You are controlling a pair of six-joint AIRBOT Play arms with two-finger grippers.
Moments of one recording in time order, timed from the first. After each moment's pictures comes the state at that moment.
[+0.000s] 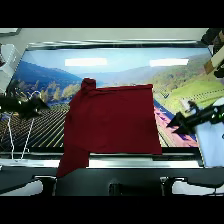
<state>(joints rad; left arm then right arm) 0.36 -1.34 1.14 1.04 -1.34 -1.45 -0.47 -1.50 1.07 -1.04 1.61 1.38</state>
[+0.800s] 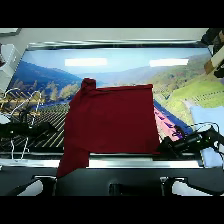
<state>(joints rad) 0.37 -1.17 0.73 1.04 -1.26 -1.37 -0.48 -1.41 0.61 -1.04 1.46 1.23</state>
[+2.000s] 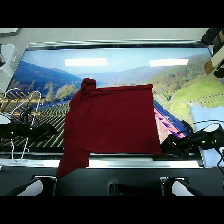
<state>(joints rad) 0.37 -1.17 0.72 1.03 -1.27 -1.32 -0.48 -1.22 0.60 -1.07 1.40 1.29</state>
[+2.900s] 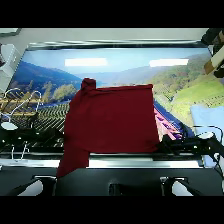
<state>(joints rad) 0.35 -1.17 0.57 0.89 -1.21 -1.23 -0.48 -1.22 0.46 -0.88 1.18 1.19</state>
